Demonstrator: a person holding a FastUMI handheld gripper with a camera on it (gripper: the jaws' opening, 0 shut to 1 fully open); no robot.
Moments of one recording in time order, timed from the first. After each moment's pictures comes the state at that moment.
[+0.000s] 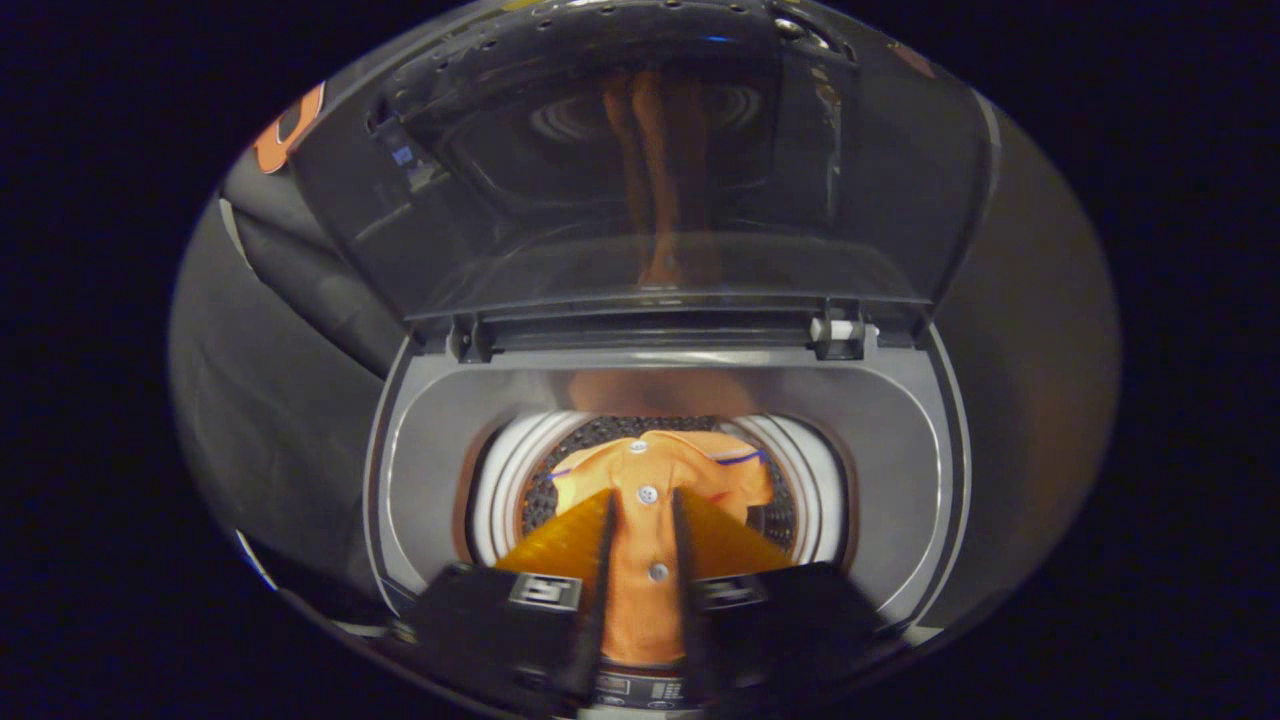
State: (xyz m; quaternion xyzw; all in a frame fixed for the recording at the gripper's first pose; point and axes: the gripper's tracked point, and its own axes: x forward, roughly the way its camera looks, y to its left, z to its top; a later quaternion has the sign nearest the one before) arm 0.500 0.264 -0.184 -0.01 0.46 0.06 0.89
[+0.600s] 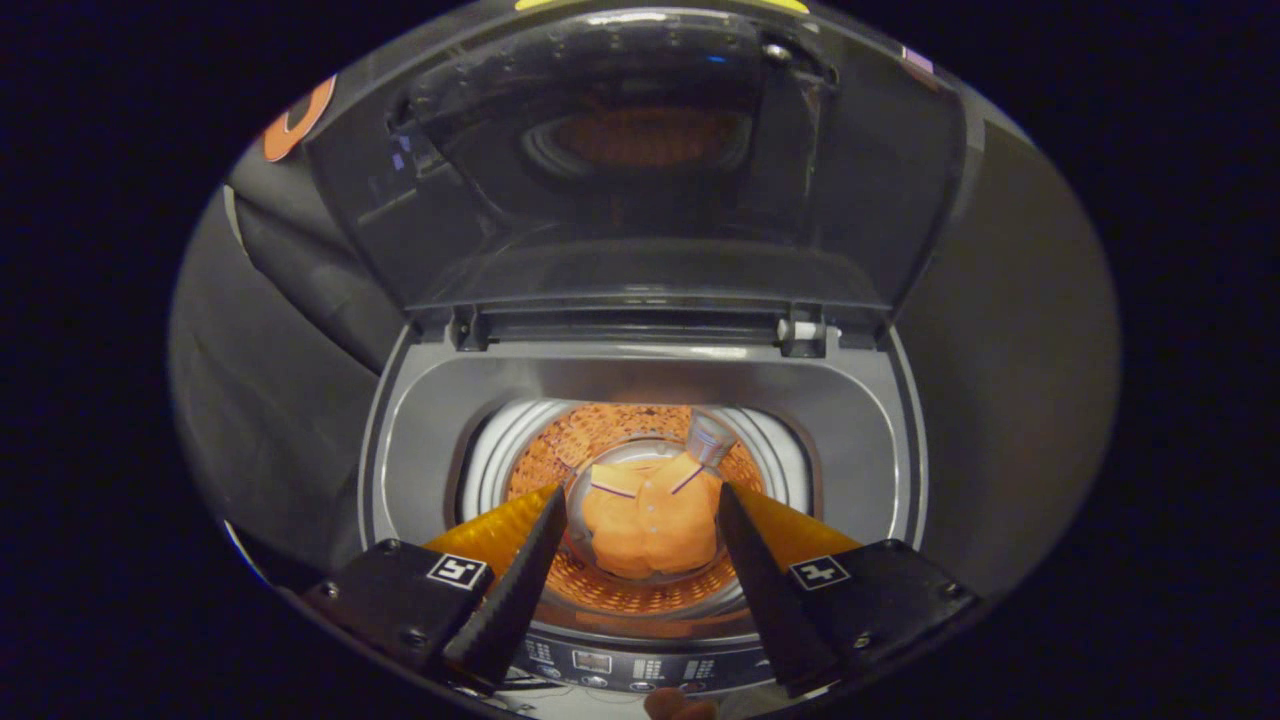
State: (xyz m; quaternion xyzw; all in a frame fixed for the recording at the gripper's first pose) arm 0.486 0.258 -0.147 -0.03 0.43 0.07 0.90
